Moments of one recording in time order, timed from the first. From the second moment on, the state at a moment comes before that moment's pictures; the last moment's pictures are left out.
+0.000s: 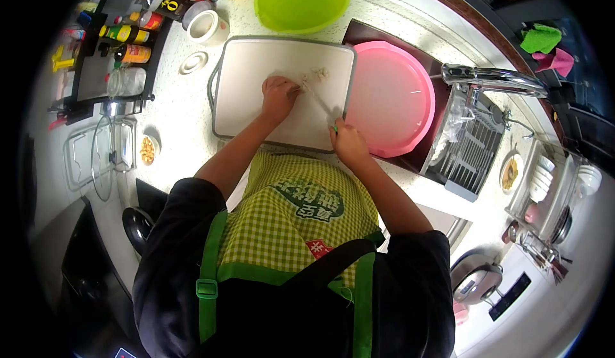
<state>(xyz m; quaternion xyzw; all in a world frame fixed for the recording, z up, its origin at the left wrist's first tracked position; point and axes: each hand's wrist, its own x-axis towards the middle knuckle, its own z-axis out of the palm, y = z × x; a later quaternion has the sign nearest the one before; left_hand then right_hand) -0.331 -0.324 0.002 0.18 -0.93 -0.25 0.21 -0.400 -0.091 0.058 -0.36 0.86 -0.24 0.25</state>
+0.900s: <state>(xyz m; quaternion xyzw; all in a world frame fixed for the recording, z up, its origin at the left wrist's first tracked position) -0.329 -0.326 -0.006 0.18 -0.93 -0.25 0.22 -0.405 -0.105 0.057 -0.36 0.87 -0.20 0.27</state>
